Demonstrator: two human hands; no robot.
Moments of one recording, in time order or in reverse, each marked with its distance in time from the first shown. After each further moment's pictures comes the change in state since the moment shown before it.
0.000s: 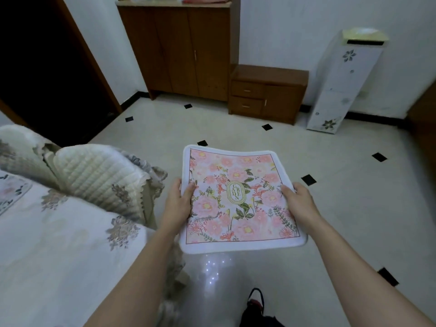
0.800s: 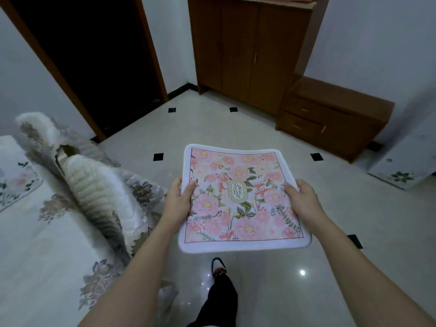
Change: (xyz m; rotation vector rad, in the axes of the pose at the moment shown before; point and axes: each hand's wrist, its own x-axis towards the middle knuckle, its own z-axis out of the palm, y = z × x) left_hand 0.240 0.019 0.000 -0.169 0.267 -0.114; right_hand 0.279 -0.158 0.101 -0.131 -0.271 -0.154
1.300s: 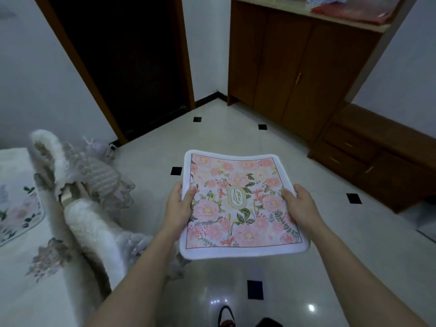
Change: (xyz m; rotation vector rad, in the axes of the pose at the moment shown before) left_hand 0.235 0.035 -0.049 -0.031 0.193 -0.032; right_hand 0.224 -0.146 0.122 -0.092 -0.144 -0.087
